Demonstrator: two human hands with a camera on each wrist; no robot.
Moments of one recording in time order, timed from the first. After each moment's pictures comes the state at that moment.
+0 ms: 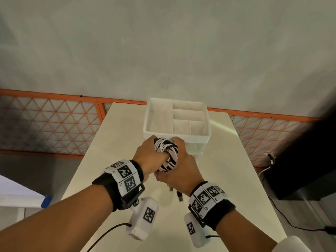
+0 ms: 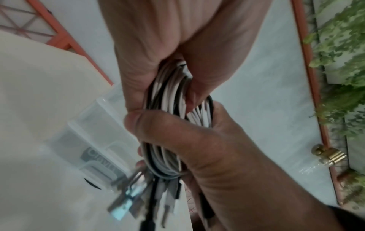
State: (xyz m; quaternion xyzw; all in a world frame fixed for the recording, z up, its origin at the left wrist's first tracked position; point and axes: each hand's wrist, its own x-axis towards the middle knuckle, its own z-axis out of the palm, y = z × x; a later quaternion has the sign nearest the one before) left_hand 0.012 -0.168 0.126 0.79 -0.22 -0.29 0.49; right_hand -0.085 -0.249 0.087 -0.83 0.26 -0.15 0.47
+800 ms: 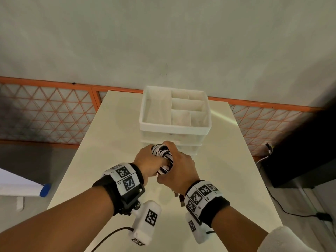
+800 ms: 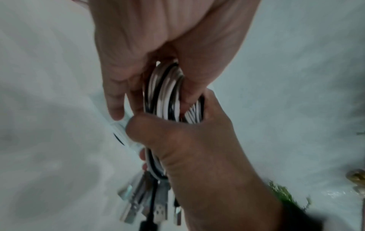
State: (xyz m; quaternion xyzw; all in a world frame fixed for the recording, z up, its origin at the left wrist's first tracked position) left_hand 0.011 -0.174 0.081 0.74 -0.13 -0.42 0.50; right_hand -0.085 -0.254 0.056 -0.90 0.29 -0.06 0.32
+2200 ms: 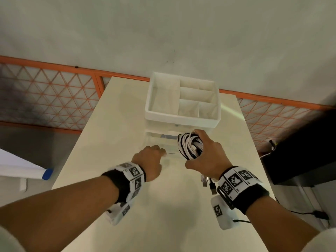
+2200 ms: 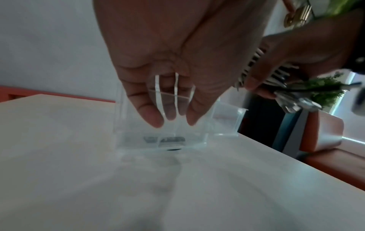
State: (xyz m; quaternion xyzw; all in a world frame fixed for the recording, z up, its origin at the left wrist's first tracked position) left_hand 0.029 -0.163 0.026 0.85 -0.45 -0.24 0.09; right_hand -0.112 -0.307 0.074 -0.87 0.36 -0.01 0.33
